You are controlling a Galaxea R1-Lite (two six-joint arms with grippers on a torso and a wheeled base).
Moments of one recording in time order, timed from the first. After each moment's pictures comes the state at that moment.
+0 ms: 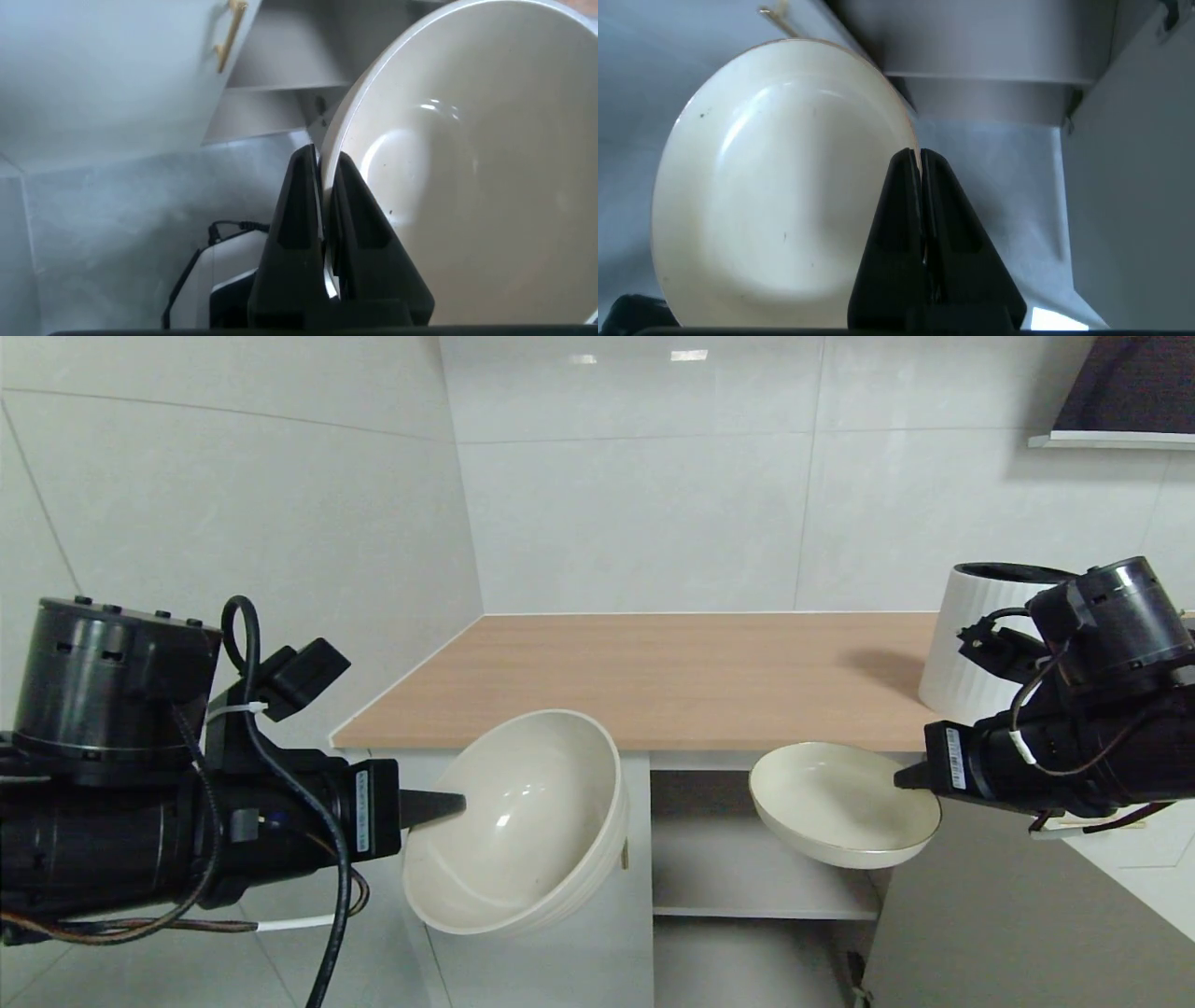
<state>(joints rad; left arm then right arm) -0.42 1.38 -0.83 0.03 -0.21 -0.47 0.38 1.55 -1.06 0.26 0.02 0.42</state>
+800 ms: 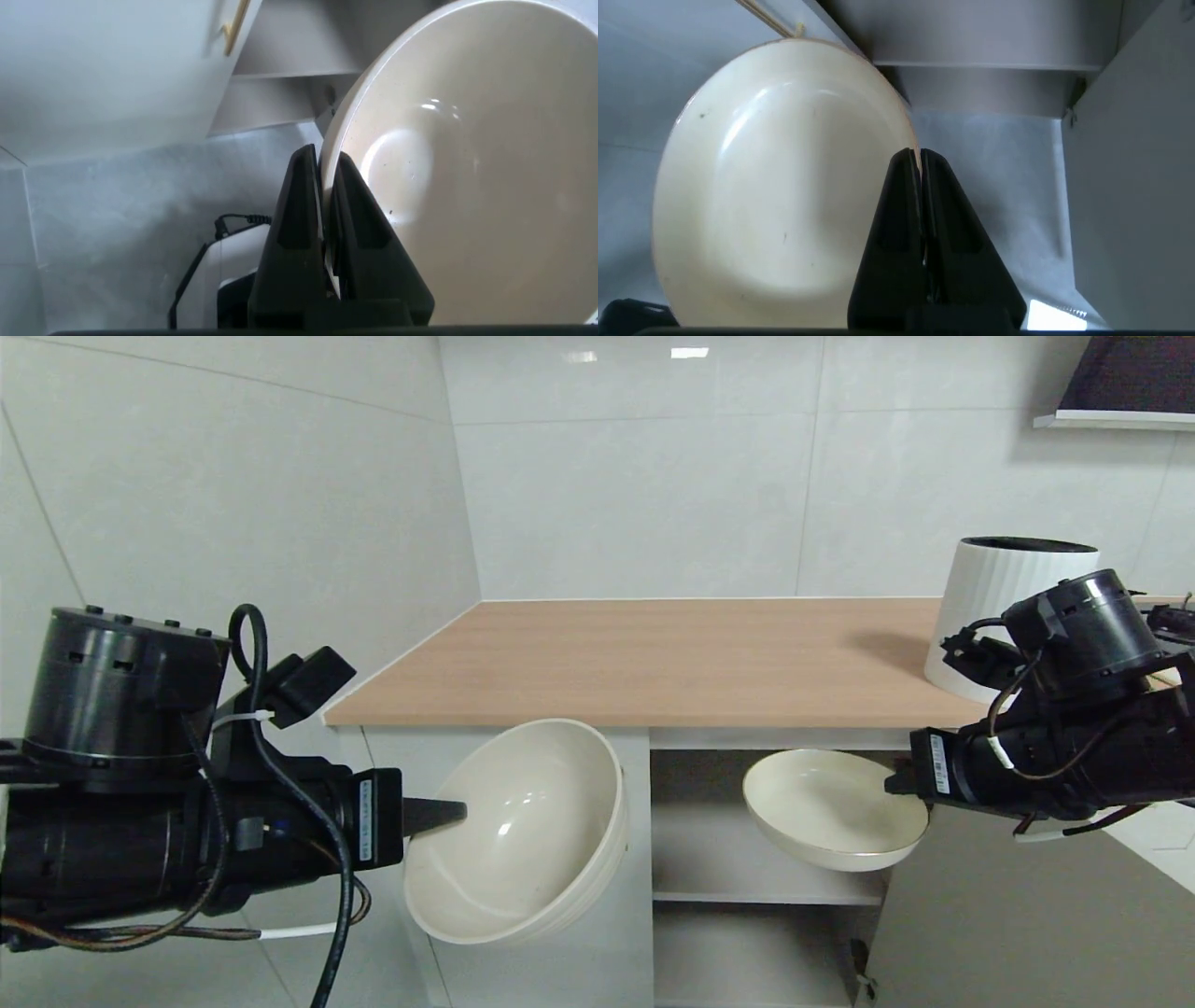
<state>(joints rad) -0.42 1.39 -0.82 0.03 -0.21 -0.46 0.38 1.59 -1.06 0.24 0.02 0.42</state>
